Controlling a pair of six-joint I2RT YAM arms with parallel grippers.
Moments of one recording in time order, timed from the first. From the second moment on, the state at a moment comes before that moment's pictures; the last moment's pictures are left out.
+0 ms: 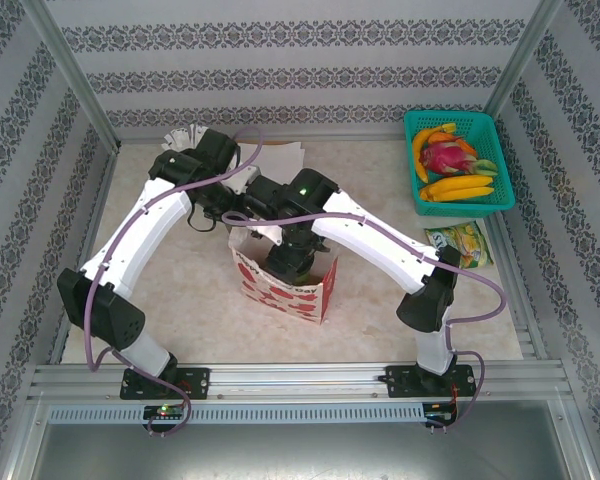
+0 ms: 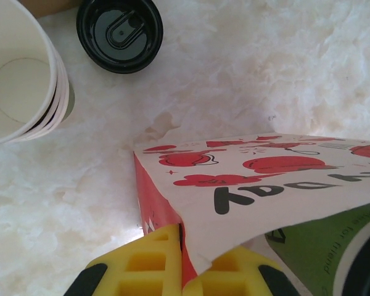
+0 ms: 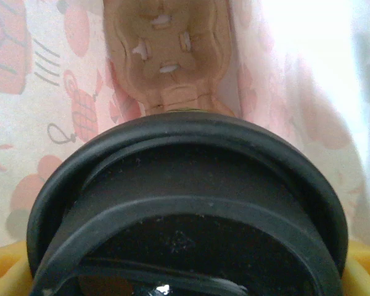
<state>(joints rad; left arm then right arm) -0.39 1.61 1.72 -1.29 0.28 -0.06 0.98 1.94 2.13 -1.67 0.01 0.01</state>
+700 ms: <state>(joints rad) -0.34 1.57 1.65 -1.35 0.41 -0.01 0.94 1.91 2.13 -1.62 -0.01 0.06</state>
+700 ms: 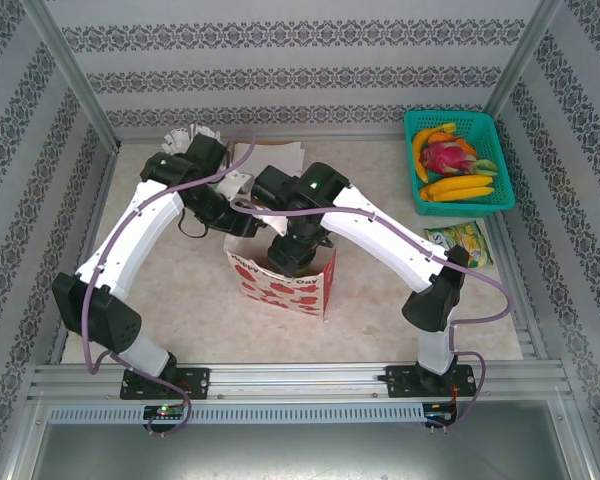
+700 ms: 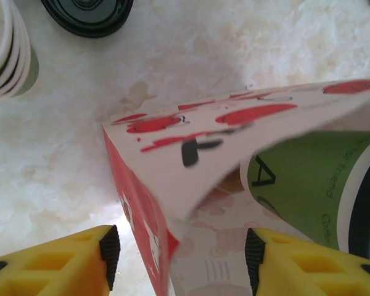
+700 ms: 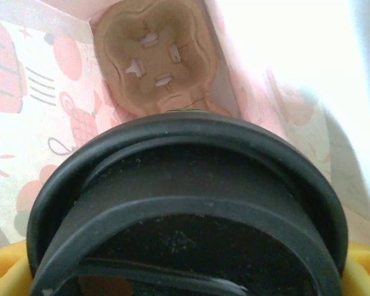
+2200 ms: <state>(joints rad) -0.31 1.52 1.61 -1.33 0.37 -0.01 0.89 1.93 2.11 -1.69 0.01 -0.07</state>
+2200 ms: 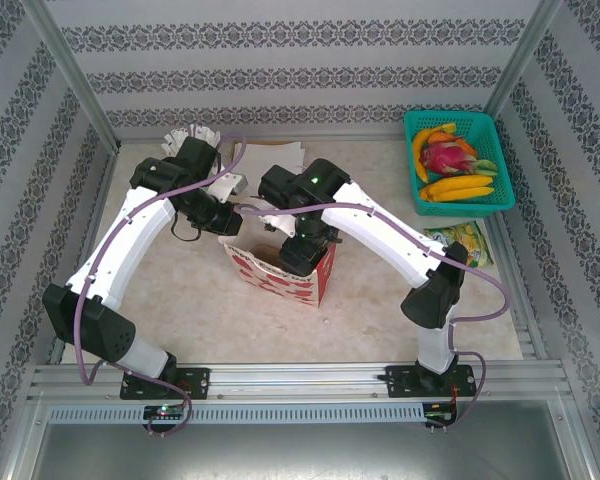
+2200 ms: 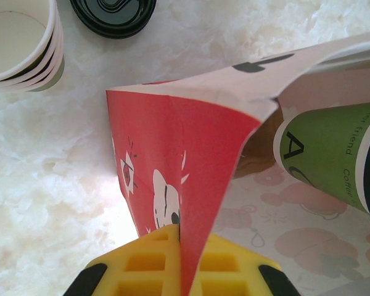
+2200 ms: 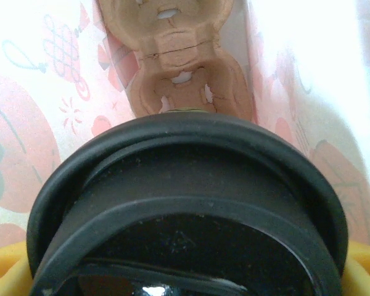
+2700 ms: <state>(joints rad) -0.31 1.53 1.61 -1.33 0.37 -0.03 0.89 2.01 2.11 -1.70 0.01 -0.11</state>
